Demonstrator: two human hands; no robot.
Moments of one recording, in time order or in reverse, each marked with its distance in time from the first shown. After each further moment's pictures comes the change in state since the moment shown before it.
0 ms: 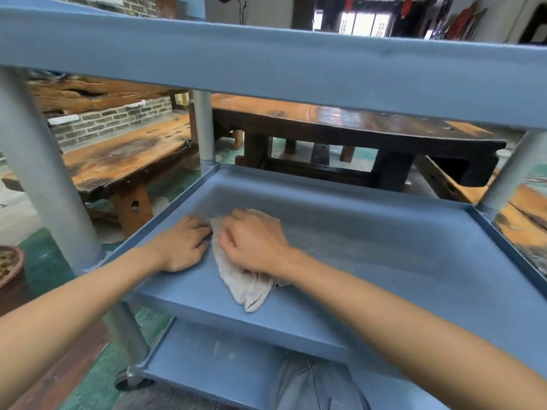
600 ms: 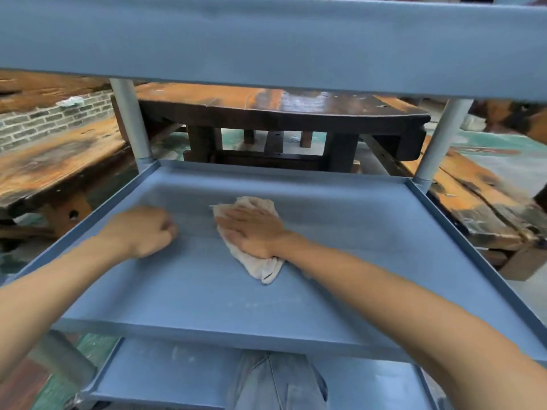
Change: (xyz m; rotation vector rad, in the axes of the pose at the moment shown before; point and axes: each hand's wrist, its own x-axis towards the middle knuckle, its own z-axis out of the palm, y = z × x) left_hand 0.037 0.070 -0.047 0.133 -0.005 -0.117; right_hand -0.047 0.143 0.013 -0.009 -0.317 0.123
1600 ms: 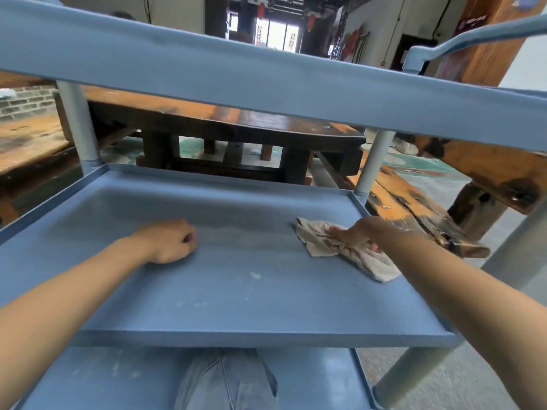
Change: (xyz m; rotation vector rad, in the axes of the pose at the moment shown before) left_hand 0.026 0.108 0.003 -0.215 -0.103 0.249; right_hand -0.200 0.162 -0.109 -0.048 -0.469 1.227
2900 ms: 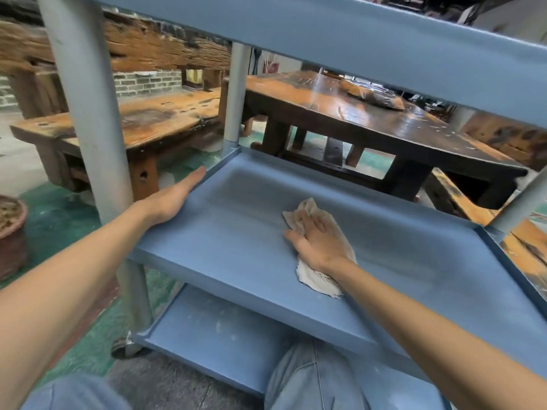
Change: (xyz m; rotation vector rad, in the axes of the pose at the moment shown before) left_hand -0.130 -0.207 -0.004 -0.997 0.279 -0.550; right_hand -0.151 -0.293 0.079 0.233 0.389 -0.866
